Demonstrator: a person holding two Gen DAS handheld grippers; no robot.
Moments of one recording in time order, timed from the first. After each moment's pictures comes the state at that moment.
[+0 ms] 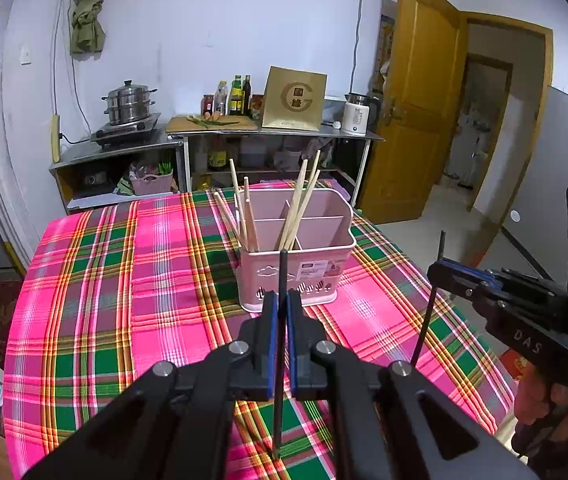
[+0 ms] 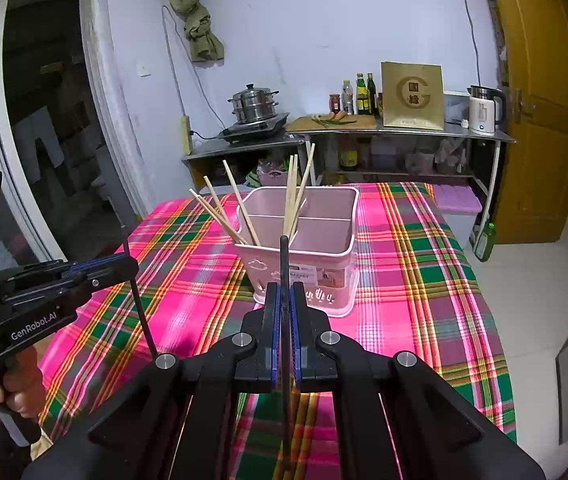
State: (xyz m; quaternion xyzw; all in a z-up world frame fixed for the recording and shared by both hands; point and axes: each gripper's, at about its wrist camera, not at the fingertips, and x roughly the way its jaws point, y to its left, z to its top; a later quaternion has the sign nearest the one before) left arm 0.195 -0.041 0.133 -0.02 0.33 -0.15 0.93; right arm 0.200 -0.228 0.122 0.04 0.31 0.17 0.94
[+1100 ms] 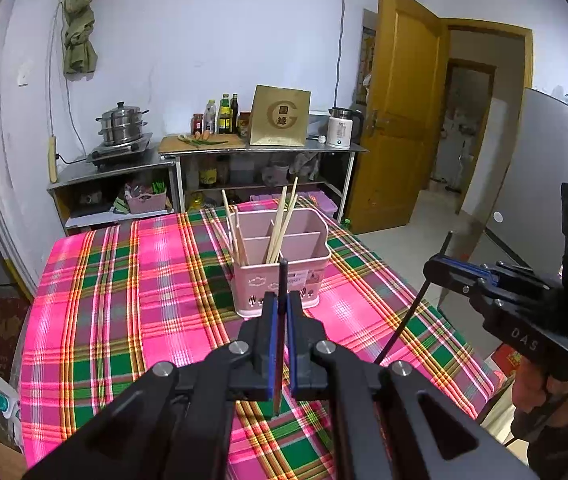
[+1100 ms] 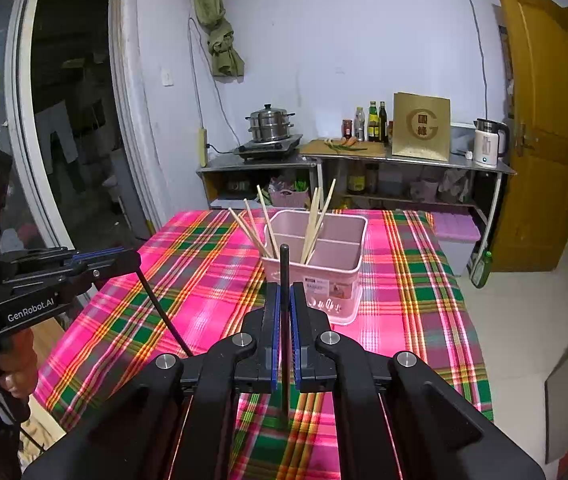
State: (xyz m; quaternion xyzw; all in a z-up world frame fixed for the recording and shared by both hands) left arm 0.162 -0.037 0.174 0.00 0.30 -0.17 0.94; right arm 0.161 -0.225 0.157 0.01 0.27 0.18 0.95
